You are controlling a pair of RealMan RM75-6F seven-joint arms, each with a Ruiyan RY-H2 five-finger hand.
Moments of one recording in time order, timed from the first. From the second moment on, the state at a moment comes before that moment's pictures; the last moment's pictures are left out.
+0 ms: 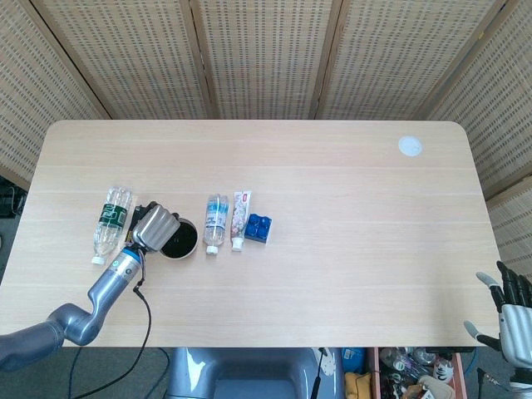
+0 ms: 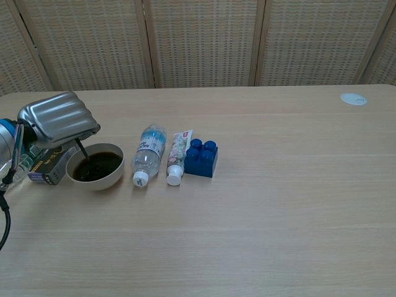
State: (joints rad) left arm -0.72 -1.62 -0.04 -1.06 1.42 0.99 0.91; right arm -0.07 -1.19 0.04 -1.51 -1.49 1.56 0.05
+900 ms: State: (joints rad) left arm -0.76 -1.67 -0.08 -1.07 1.36 0.97 0.98; right arm -0.07 -1.19 0.04 -1.51 -1.48 1.56 0.05
